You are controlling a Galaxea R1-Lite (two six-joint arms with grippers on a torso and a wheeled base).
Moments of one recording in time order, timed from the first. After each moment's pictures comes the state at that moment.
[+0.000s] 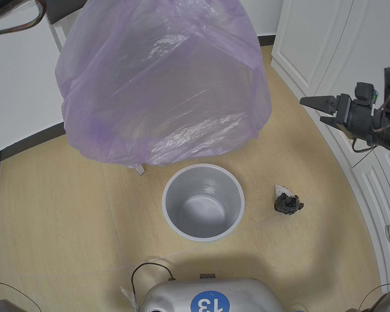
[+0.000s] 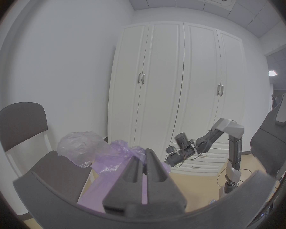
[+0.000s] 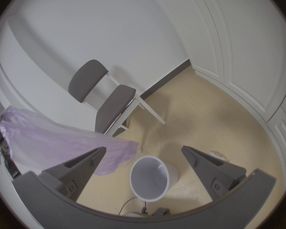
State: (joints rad) left arm -0.87 1.37 -1.68 0.17 -0.14 0.29; right arm 0.23 1.55 -1.09 -0.28 0.29 0.47
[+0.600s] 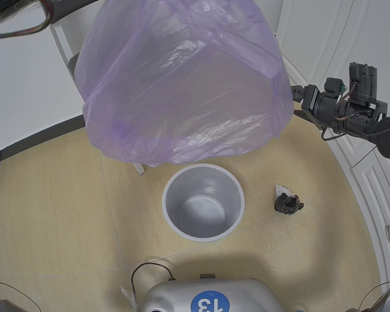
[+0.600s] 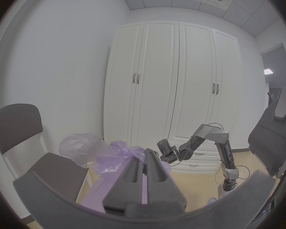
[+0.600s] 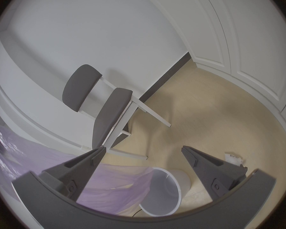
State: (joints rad) left arm -0.87 1.39 -1.67 0.16 -0.17 0.32; right arm 0.27 1.73 -1.20 -0.36 0.28 0.57
